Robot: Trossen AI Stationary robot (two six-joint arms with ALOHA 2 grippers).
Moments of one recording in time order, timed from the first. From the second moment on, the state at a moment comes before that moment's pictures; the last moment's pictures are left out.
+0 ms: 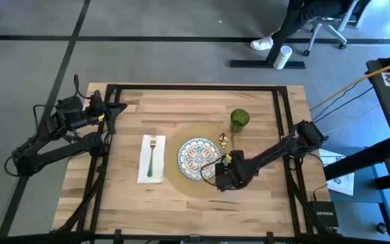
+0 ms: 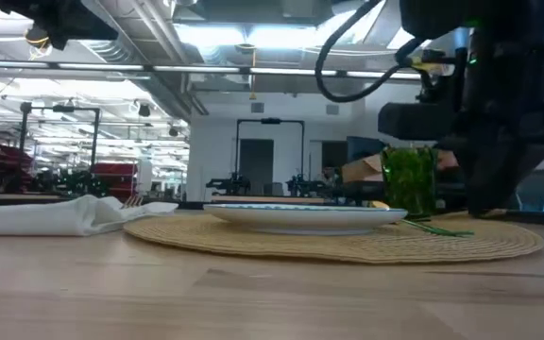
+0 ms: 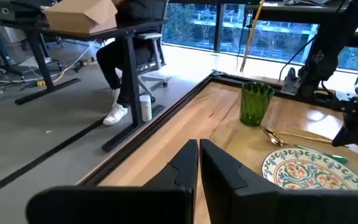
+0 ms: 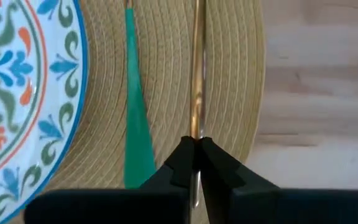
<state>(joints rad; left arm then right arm) 0.53 0.27 0.66 -0.61 -0.02 0.03 0.45 1.87 1.17 -1.01 0.26 2.03</state>
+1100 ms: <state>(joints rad) 0.53 0.27 0.66 -0.62 -0.02 0.03 0.46 1.87 1.11 -0.91 0.24 2.04</state>
